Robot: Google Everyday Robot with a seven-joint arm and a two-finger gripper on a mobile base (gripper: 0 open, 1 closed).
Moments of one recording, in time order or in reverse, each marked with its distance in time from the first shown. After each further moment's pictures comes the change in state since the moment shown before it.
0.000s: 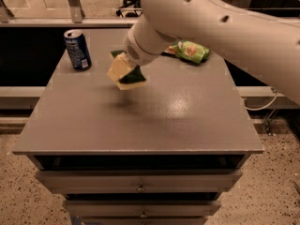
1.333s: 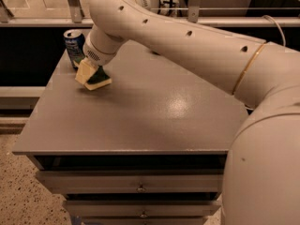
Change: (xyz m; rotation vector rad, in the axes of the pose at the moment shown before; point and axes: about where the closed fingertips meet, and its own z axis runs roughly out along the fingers) arm -0.073 0.034 0.125 -0.144 0.009 -0.201
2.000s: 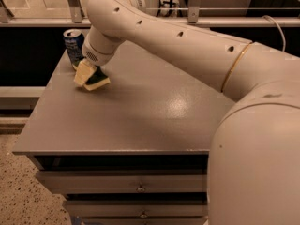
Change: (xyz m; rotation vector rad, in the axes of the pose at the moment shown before) arm -0.003 -0.003 0.021 -0.018 0.019 -0.012
